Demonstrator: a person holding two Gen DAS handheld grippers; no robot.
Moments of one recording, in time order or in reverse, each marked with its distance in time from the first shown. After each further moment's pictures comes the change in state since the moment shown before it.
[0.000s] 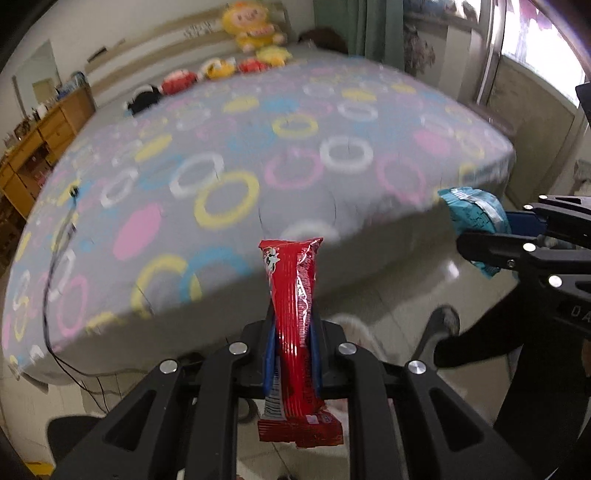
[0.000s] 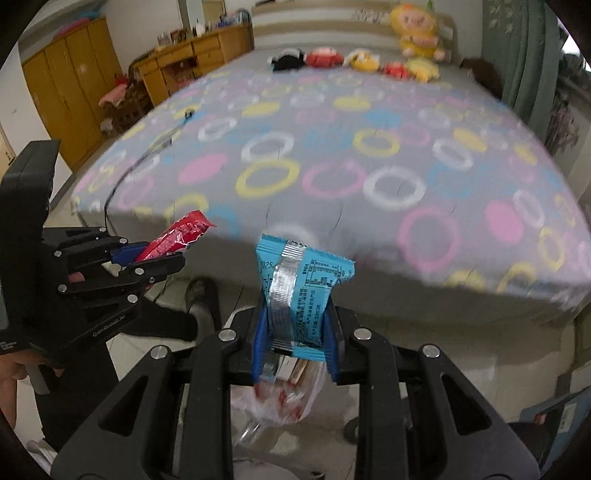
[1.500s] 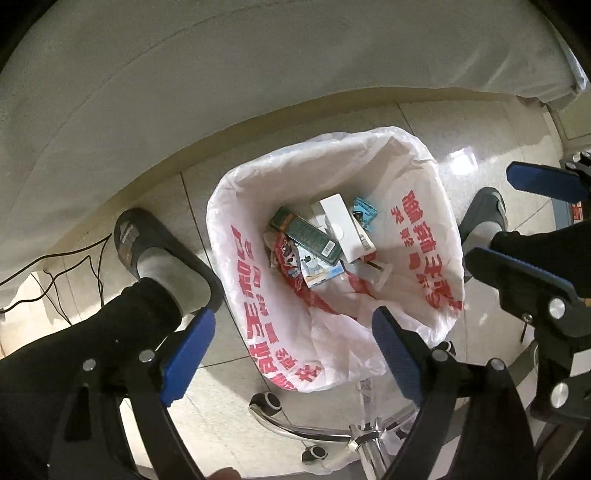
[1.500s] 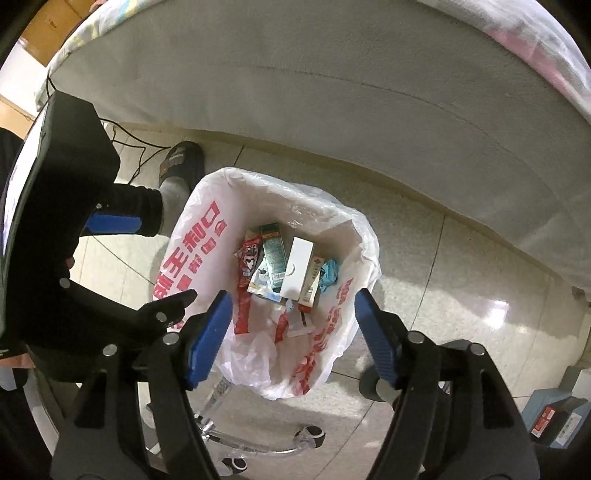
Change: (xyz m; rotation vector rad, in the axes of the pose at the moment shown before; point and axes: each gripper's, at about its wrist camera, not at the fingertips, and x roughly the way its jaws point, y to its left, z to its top) left arm 0.223 -0.001 -0.115 -0.084 0.592 -0.040; right arm 0.219 0.012 -0.095 -0.075 0.460 0.050
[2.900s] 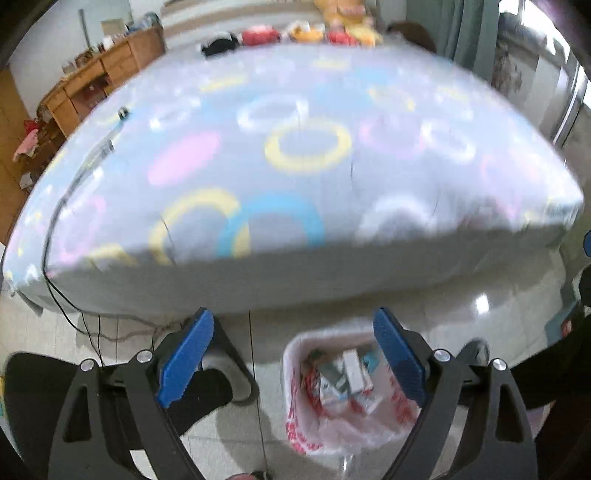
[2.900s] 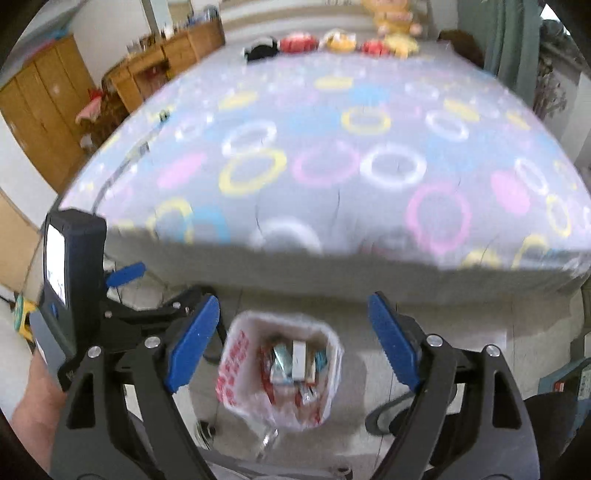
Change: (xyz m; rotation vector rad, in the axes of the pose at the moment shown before) left arm -0.206 0.038 -0.003 -0.228 -0.586 0.116; right arm -0.233 -0.003 0.015 0.202 -0.463 -0.049
